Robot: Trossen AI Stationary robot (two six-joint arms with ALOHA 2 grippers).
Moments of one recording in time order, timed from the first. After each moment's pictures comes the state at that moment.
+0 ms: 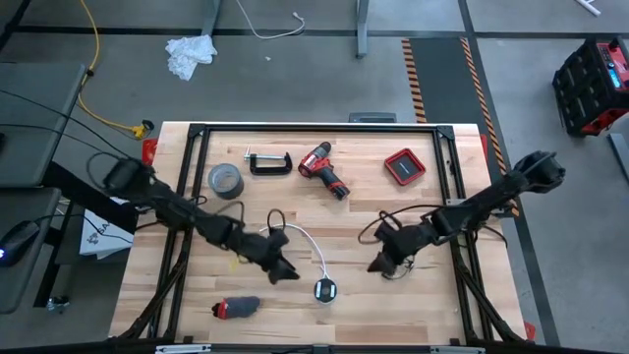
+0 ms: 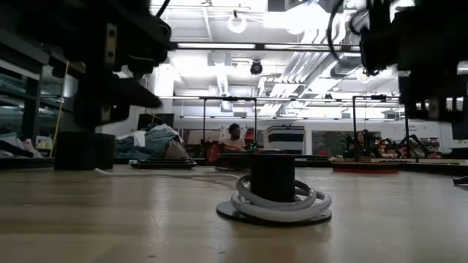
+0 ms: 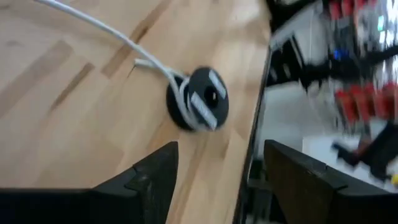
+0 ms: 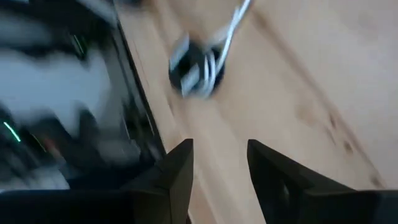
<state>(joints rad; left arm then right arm) -0.44 1.58 0.66 0.39 -0.05 -1.19 0.43 1.27 0.50 0.13 -0.04 1.27</state>
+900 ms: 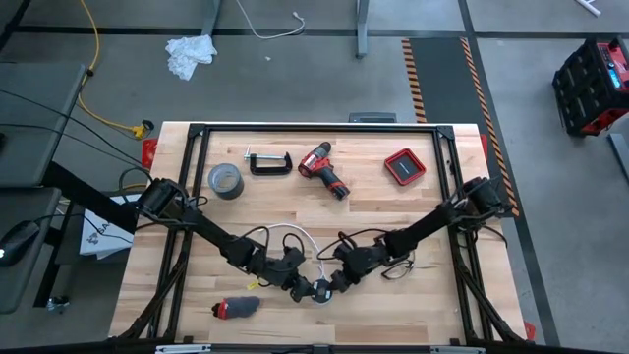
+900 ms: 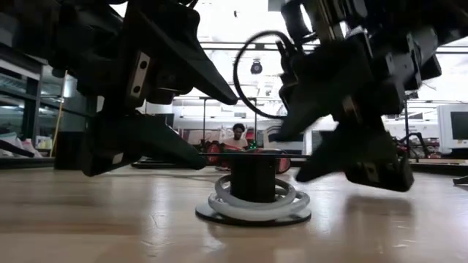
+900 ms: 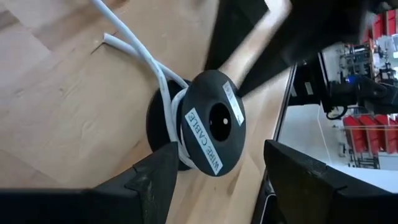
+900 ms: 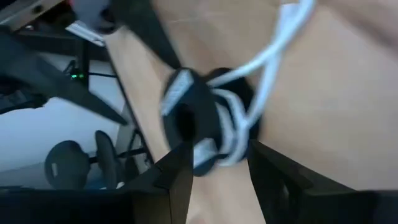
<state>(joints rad) -0.50 1.89 0.86 0.46 -0.15 -1.31 0.40 1.92 0.85 0.45 -0.12 1.38</state>
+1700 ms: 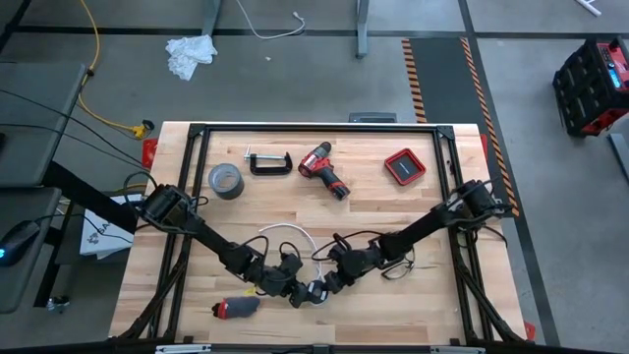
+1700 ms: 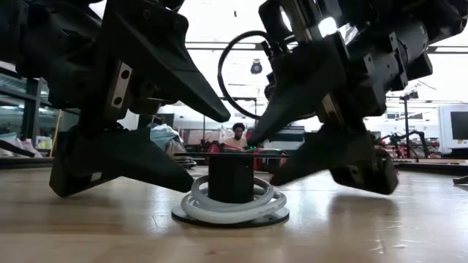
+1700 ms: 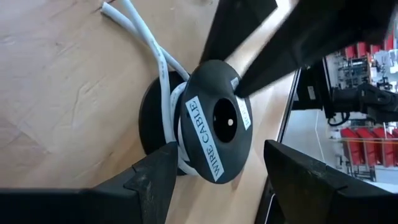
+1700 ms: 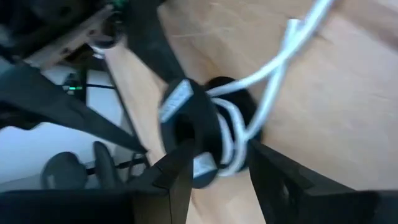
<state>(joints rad) -0.55 1.95 0.86 0.50 -0.24 -1.39 0.40 1.97 0.92 0.44 -0.08 1.39</state>
